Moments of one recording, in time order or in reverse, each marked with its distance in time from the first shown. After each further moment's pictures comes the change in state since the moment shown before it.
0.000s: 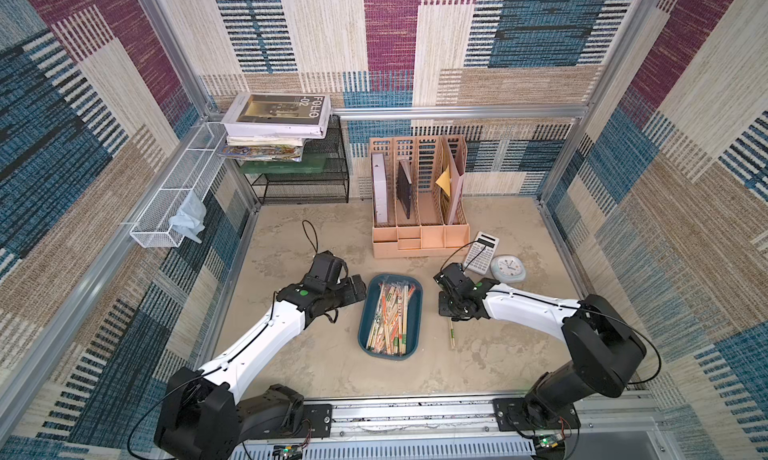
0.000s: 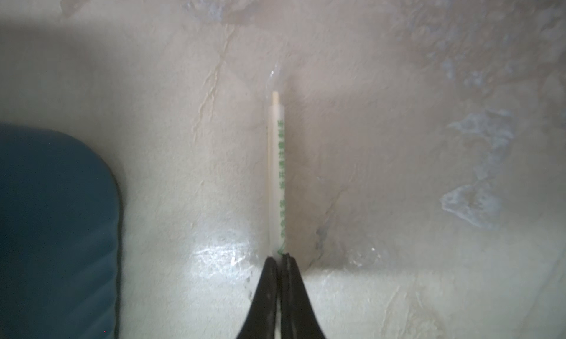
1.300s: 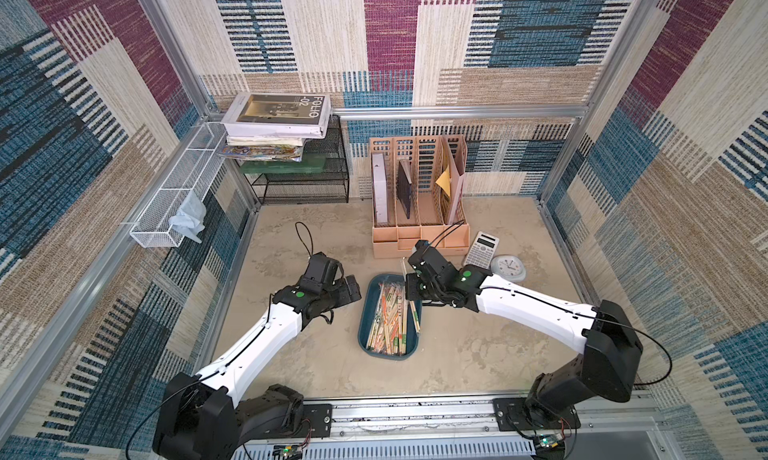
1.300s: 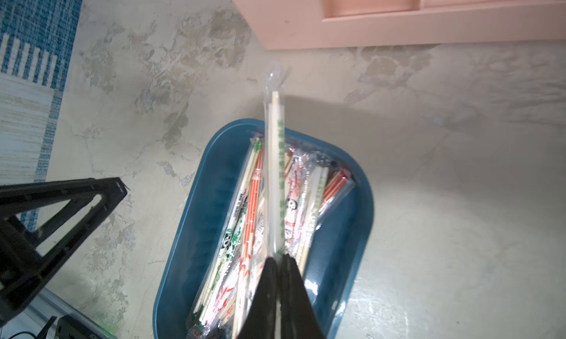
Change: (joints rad) left arm 0.032 -0.013 -0.018 -0.015 -0.048 0.004; right arm 0.165 -0.049 0.303 -0.052 -0.074 0.011
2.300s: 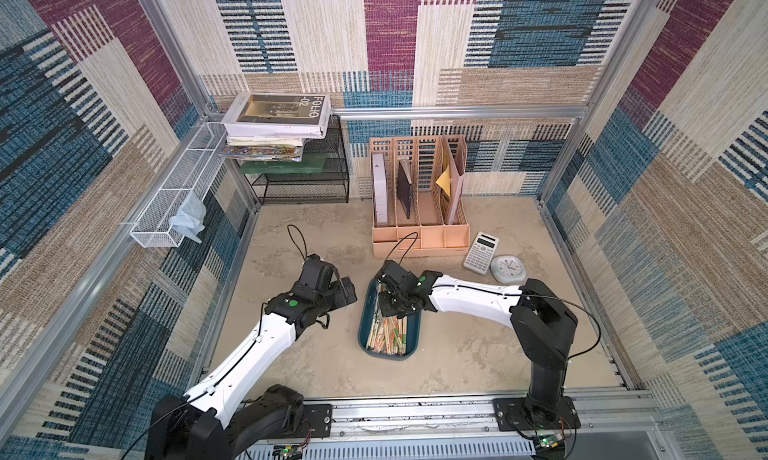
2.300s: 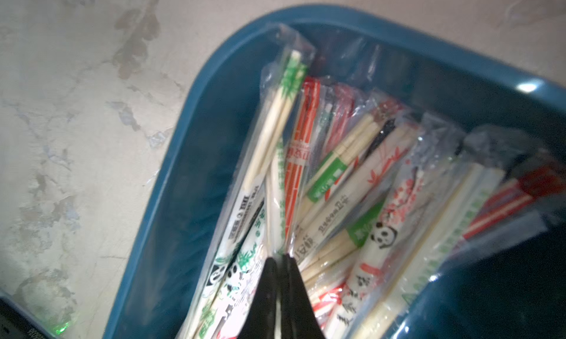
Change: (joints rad) left arm 0.001 -0.102 -0.036 -0.011 -0.049 -0.004; right arm 0.107 0.347 0.157 0.023 -0.093 -0.033
